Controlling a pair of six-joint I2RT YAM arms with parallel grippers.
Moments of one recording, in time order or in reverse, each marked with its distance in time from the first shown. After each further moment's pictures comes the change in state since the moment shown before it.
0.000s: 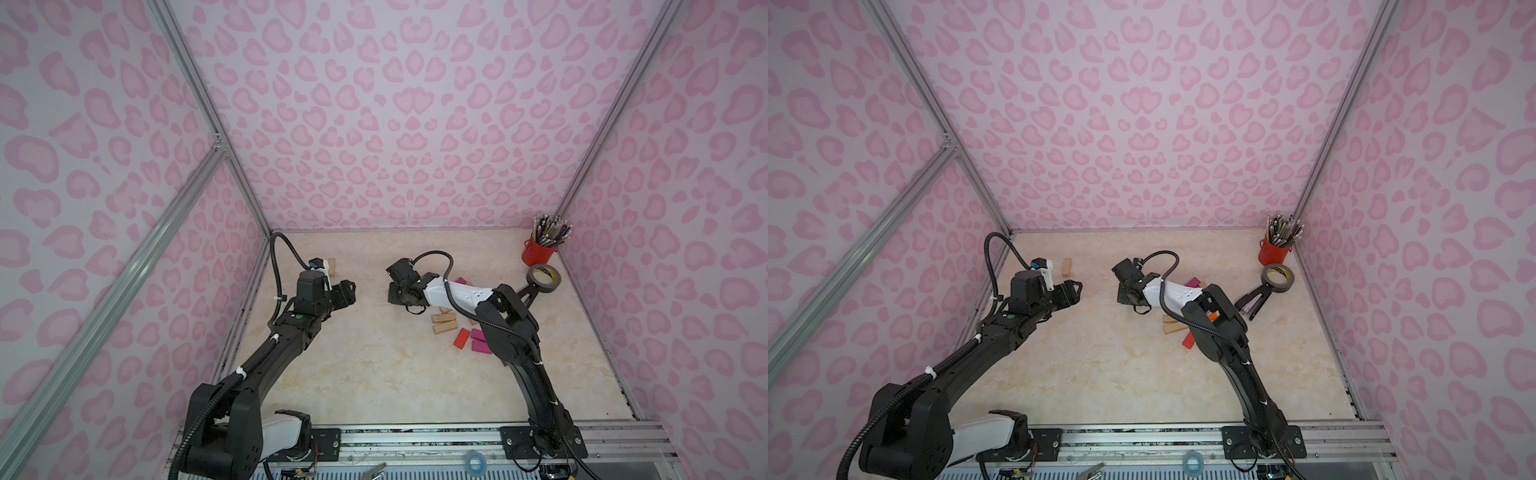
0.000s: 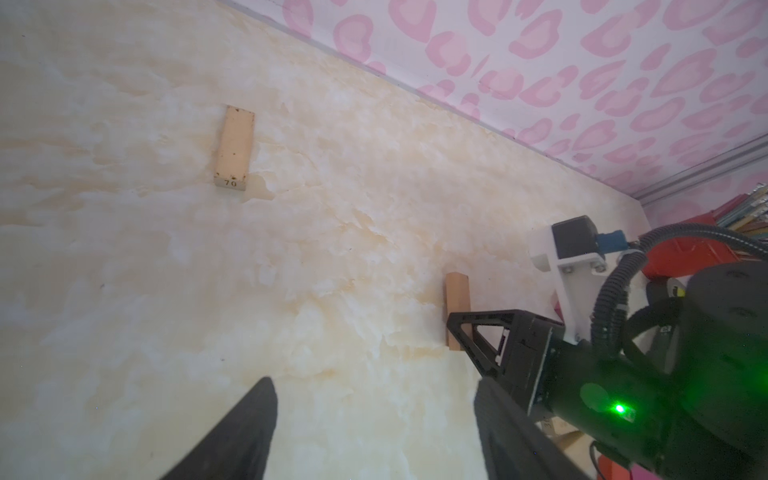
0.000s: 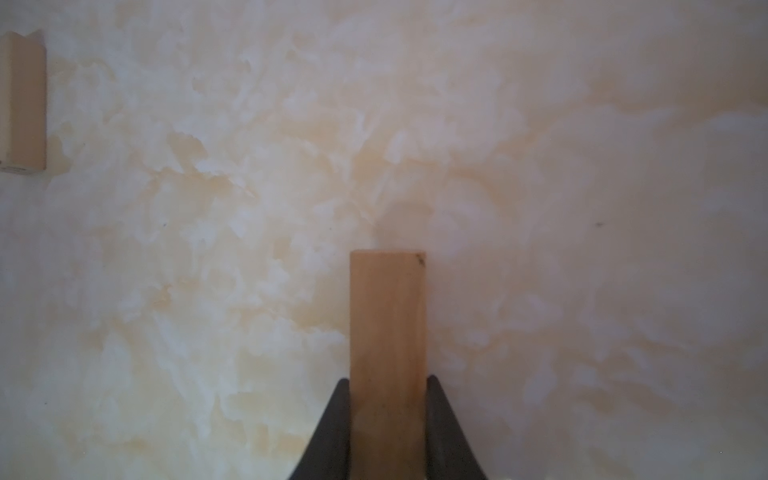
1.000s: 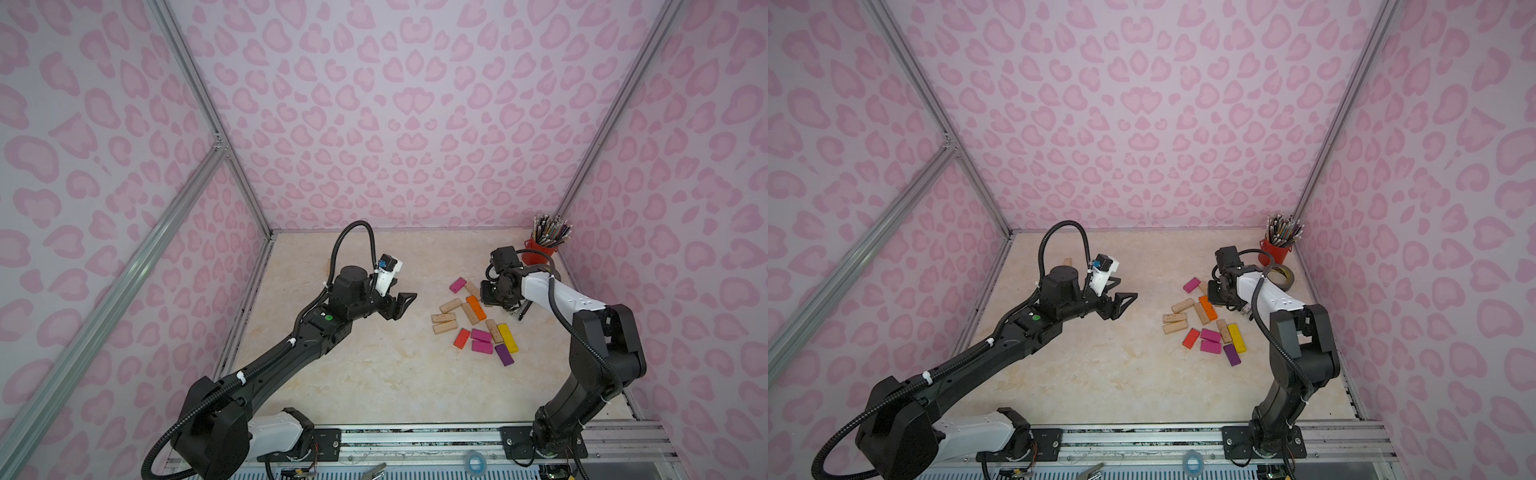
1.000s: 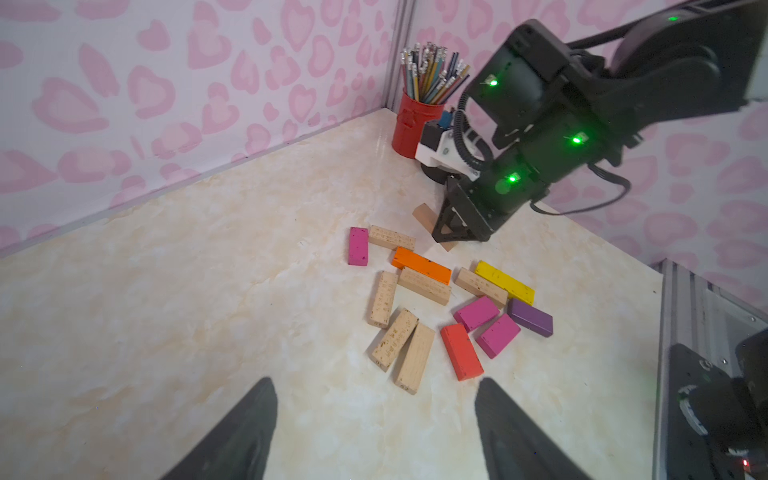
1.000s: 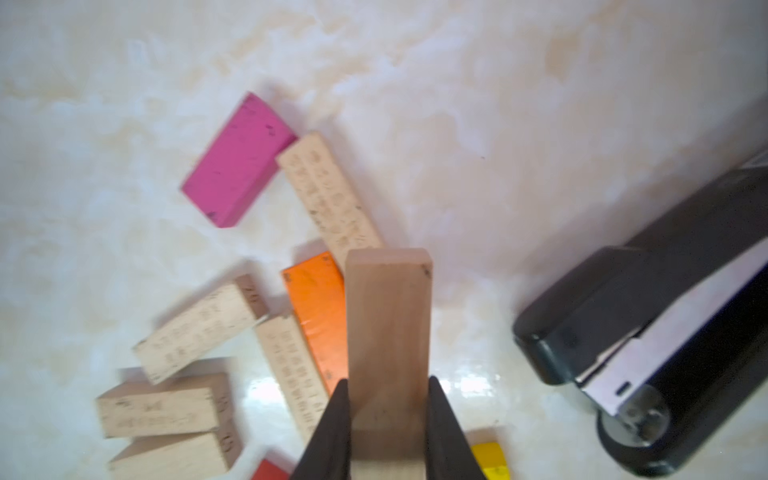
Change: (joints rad) left arm -0.352 -0.008 0.136 0.076 0.212 0.391; right arm -0.512 -0.585 -0.518 -0.223 -0.128 -0.460
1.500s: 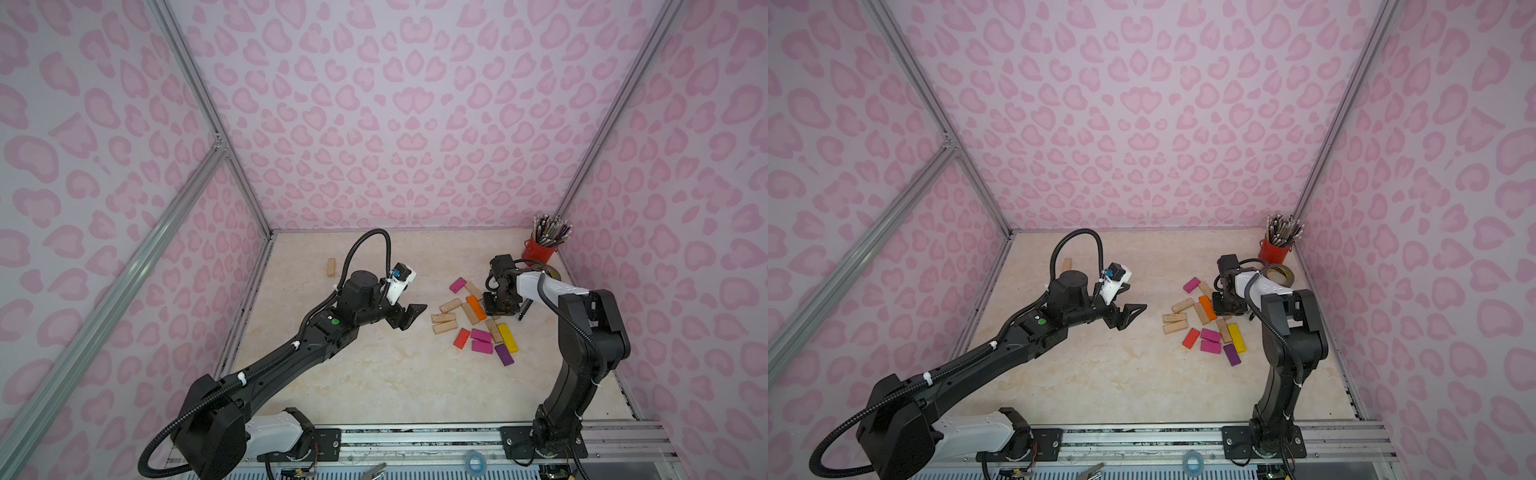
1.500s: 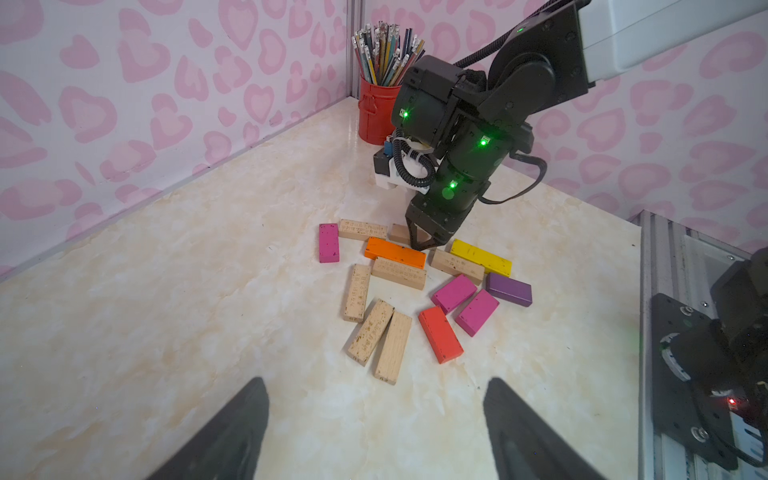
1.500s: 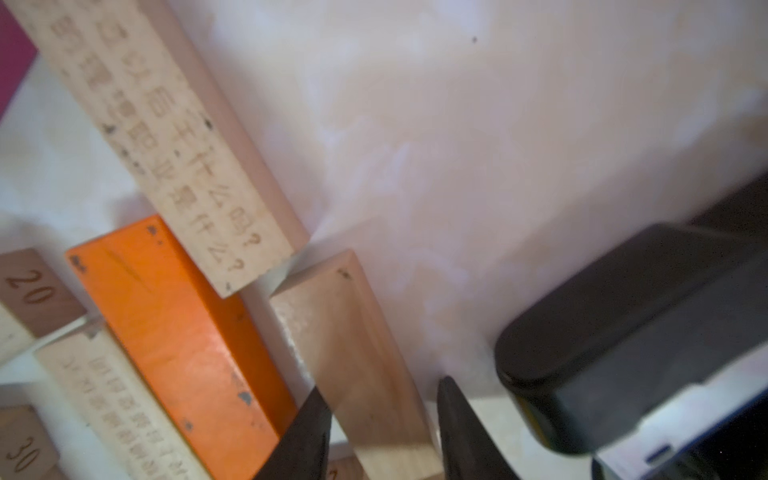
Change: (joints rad) left arm -0.122 0.003 0.016 -0.037 0.001 0.123; right arm -0.094 0.162 0.002 -0.061 0.038 -0.150
